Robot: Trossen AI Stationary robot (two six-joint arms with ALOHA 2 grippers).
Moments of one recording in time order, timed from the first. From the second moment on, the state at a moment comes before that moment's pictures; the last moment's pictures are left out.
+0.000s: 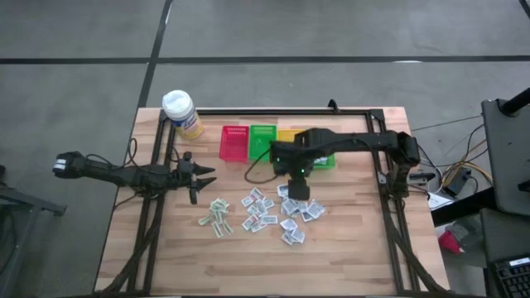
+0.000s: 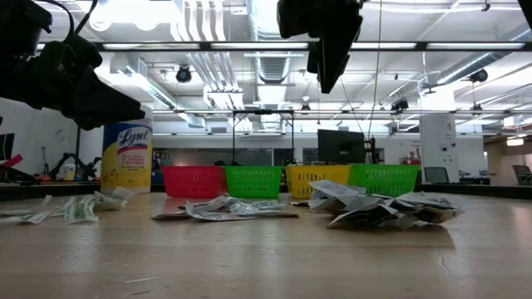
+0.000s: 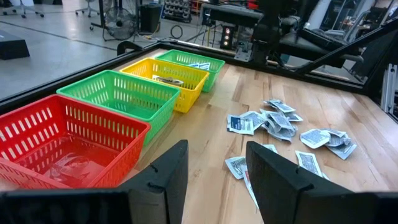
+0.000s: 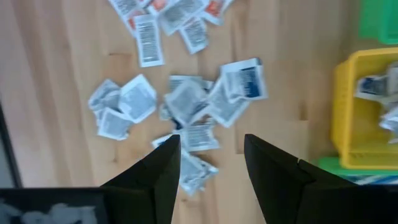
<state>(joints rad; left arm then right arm) -0.15 0.36 0.01 0.11 -0.39 -0.24 -0.03 1.87 1.75 -1.27 -0.19 0.10</state>
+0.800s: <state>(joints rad) -0.15 0.36 0.01 0.11 -0.39 -0.24 0.10 1.87 1.59 -1.05 -0.12 0.46</state>
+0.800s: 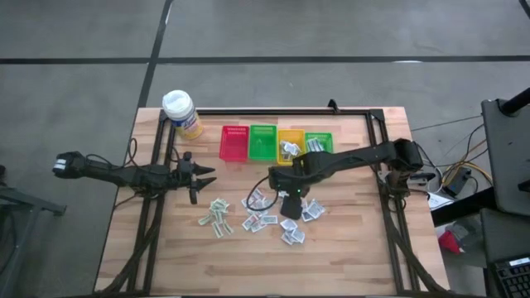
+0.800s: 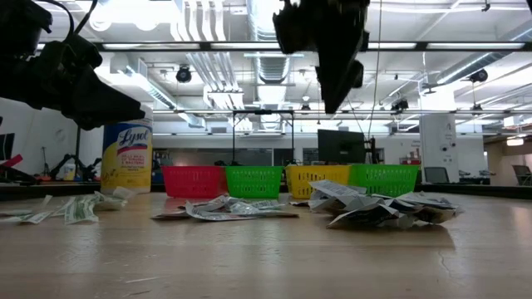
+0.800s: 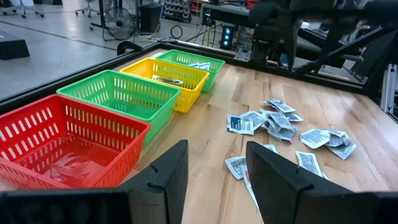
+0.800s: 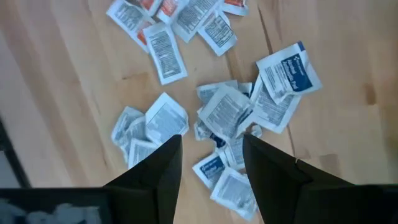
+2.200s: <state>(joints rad) -0.15 0.36 0.01 0.11 -0.39 -0.24 0.10 1.87 1.21 -0.64 -0.11 0.52</state>
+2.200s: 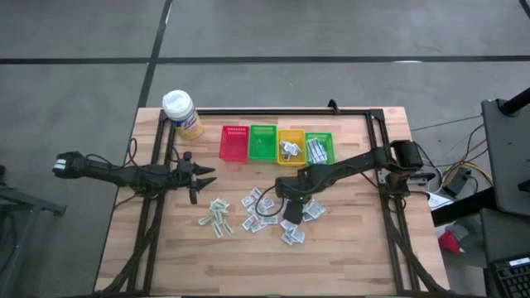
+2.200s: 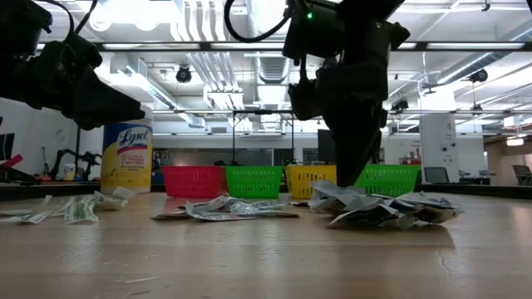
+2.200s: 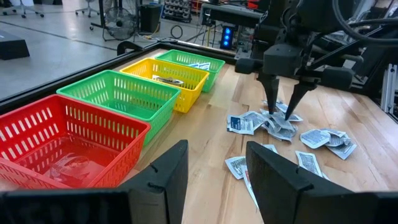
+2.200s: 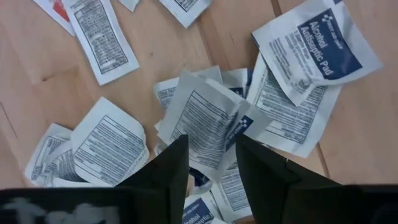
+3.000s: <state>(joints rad) -0.15 0.36 0.01 0.11 -0.39 -0.24 0.10 1.87 1.16 -0.63 -0.10 0.52</state>
